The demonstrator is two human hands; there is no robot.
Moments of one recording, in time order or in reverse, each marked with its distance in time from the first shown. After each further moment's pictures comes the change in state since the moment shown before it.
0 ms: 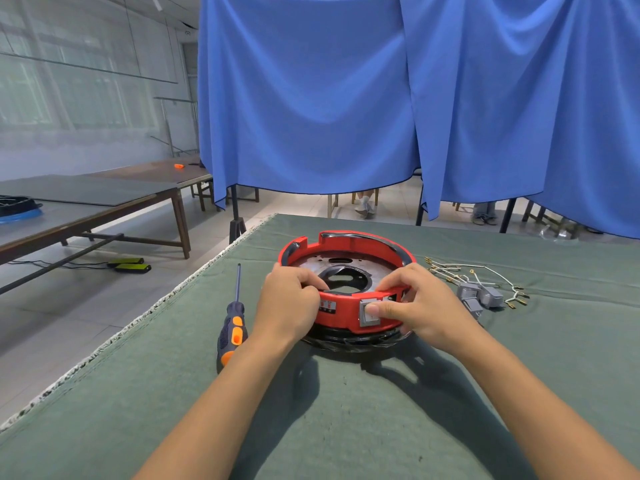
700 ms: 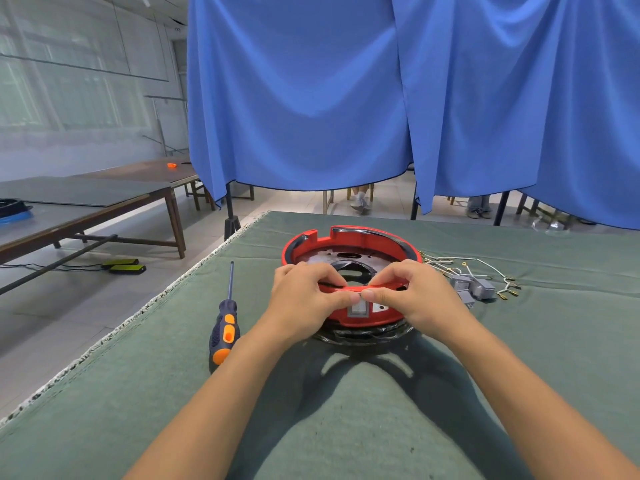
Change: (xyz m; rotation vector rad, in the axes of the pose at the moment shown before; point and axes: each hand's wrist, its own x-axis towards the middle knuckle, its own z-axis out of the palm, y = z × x) left_hand 0.000 0.009 0.010 0.086 -0.181 0.170; right_hand 0.002 -0.004 -0.002 -0.112 0.042 0.014
